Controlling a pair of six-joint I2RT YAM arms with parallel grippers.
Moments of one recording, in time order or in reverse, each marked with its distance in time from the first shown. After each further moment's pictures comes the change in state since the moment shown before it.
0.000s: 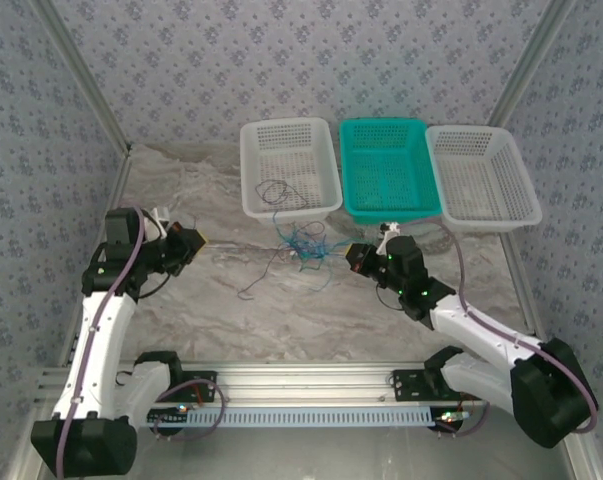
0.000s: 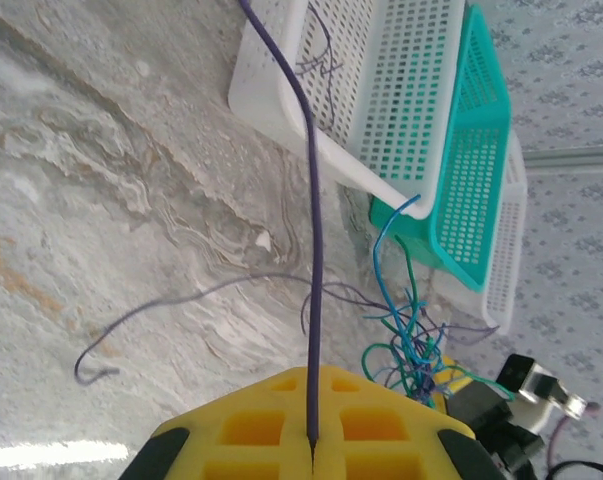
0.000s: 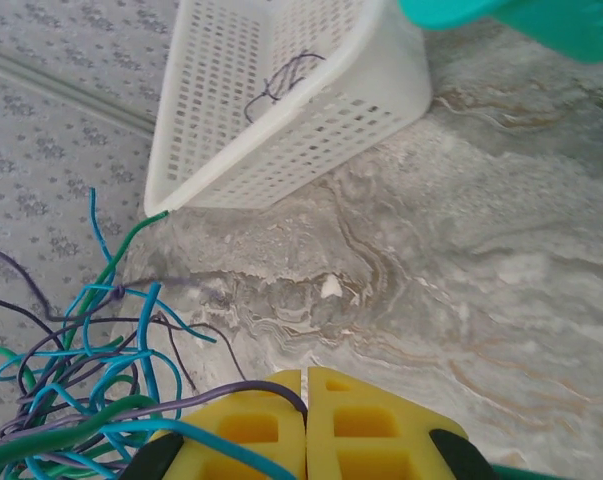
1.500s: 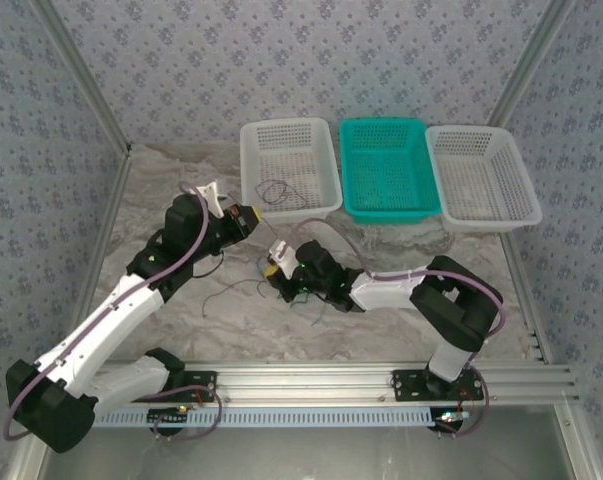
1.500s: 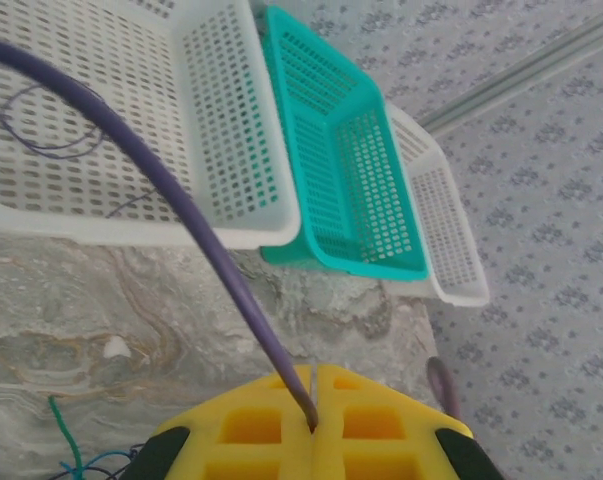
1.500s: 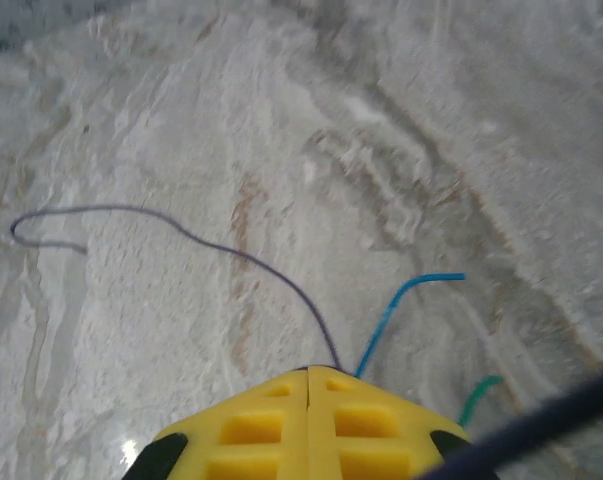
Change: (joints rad) left arm -0.580 0.143 0.017 0.490 -0.436 -0.024; right arm 0.424 0.662 0.336 0.310 -0.044 -0.844
